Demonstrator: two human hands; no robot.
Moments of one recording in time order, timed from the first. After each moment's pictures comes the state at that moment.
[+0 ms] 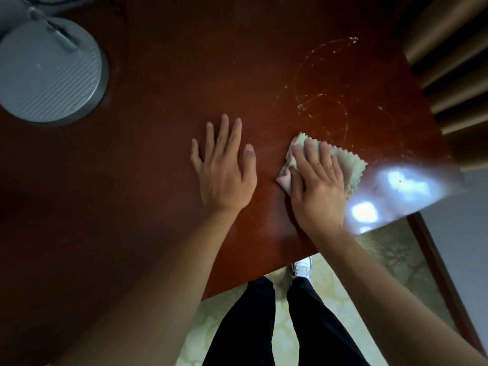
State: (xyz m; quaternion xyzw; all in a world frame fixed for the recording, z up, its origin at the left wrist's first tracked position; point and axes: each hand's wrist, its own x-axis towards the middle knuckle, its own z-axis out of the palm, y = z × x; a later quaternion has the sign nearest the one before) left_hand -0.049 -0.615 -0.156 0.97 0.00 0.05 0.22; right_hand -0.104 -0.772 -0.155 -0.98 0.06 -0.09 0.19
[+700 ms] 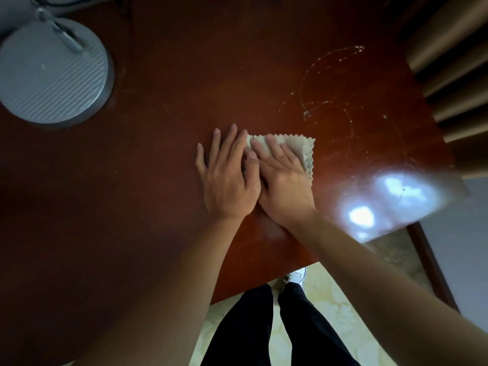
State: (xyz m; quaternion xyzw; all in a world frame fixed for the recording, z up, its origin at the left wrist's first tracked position) left_hand -0.051 -0.613 -0.152 0.96 0.00 0.07 0.27; right_hand -0.067 -0.731 -0.151 -0.97 -0.12 -0.02 0.21
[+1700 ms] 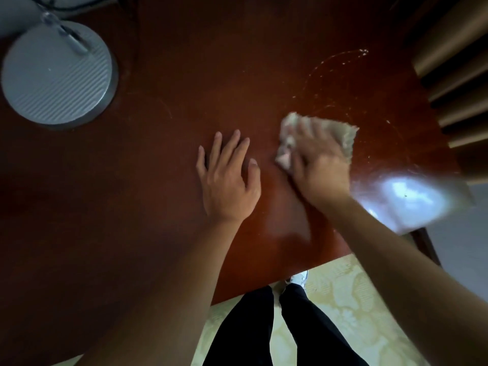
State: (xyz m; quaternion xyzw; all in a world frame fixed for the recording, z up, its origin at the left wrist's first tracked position) left_hand -0.052 -0.615 -0.152 0.97 0.00 0.06 0.25; right_hand -0.038 -0.794 -0.155 -0.98 -0.03 -0.07 0.19
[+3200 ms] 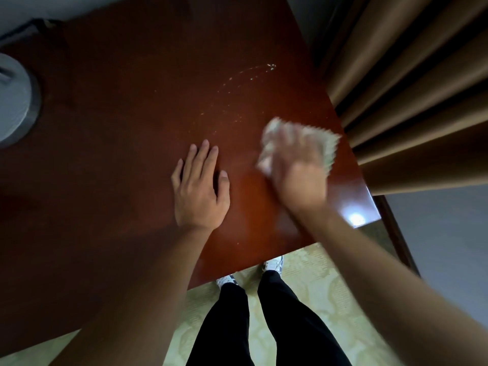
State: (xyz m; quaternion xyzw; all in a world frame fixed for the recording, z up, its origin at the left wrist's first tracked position) left_hand -0.055 -0.732 -0.159 0.99 -0.02 0.06 0.15; right_hand -0.034 -0.924 -0.145 -0.99 -0.05 -0.04 0.11
